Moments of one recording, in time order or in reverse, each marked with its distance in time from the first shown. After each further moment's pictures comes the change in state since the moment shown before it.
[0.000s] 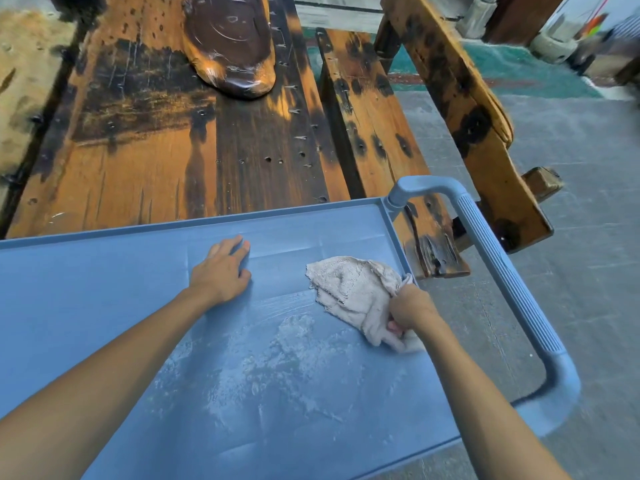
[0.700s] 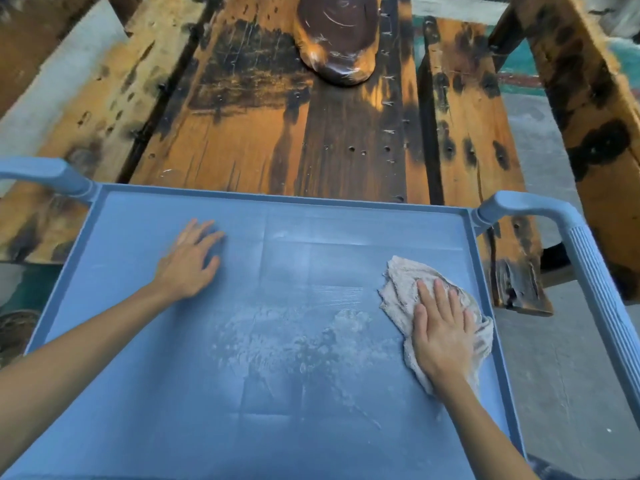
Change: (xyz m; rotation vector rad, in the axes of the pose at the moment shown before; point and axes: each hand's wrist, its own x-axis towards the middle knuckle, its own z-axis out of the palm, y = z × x) left_hand -0.100 -0.138 -0.013 -0.141 0.222 -0.186; right_hand 0.011 0.015 0.088 -0.098 0.428 -0.547
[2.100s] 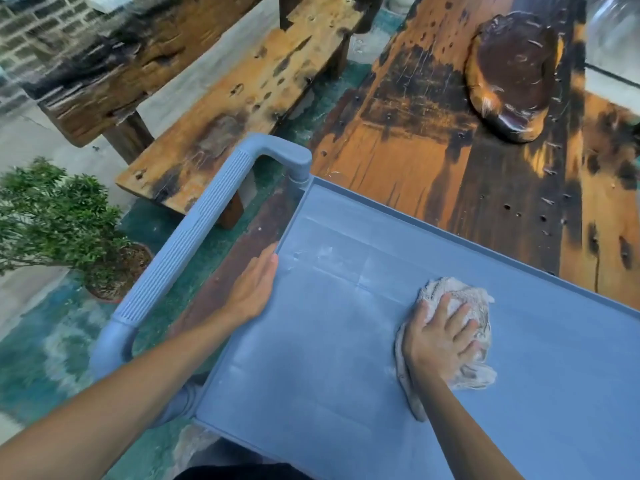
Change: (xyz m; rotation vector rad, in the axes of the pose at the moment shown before) left_hand -0.116 -0.228 -0.030 -0.779 0.100 -0.381; right_hand -0.055 -0.356 0.102 0.032 -0.045 0.248
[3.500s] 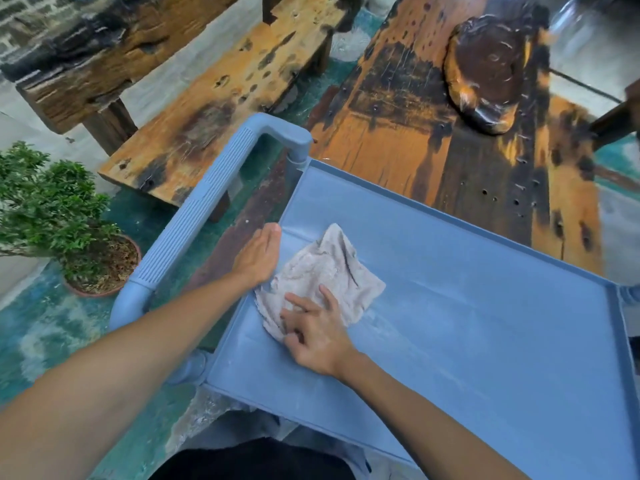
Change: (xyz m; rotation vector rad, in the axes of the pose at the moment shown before) left_hand 0.002 0.011 -0.002 0.175 0.011 -0.025; right_hand -0.147 -0.076 0.003 -0.044 -0.475 -1.207
